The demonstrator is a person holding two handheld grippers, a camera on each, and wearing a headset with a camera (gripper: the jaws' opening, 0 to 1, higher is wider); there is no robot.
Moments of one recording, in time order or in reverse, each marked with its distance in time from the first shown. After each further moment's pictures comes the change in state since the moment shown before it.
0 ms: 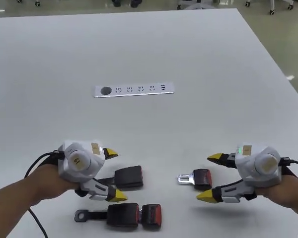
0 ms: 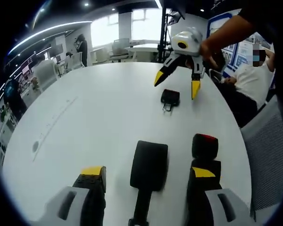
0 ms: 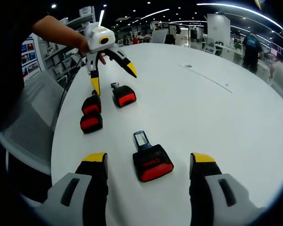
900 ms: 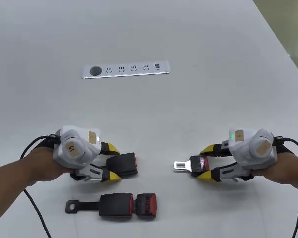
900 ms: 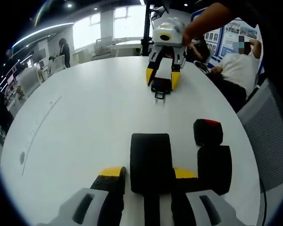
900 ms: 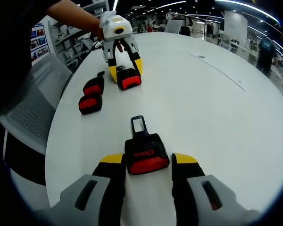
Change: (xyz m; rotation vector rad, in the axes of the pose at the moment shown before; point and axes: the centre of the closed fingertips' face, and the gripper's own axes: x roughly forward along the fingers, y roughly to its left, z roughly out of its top) left arm 0.028 0.003 -0.016 0.123 0.025 -0.131; right arm 0.006 -0.007 -0.013 -0.110 0.109 0.087
